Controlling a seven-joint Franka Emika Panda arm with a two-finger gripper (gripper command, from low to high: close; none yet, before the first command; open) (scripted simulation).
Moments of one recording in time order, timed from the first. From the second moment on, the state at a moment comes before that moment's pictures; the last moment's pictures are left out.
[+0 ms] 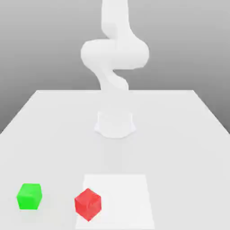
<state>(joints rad) -0.02 -0.71 0.01 -2.33 0.00 2.34 0.85</state>
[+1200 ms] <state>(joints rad) -0.17 0.34 0.01 -2.54 -0.01 2.88 1.32</state>
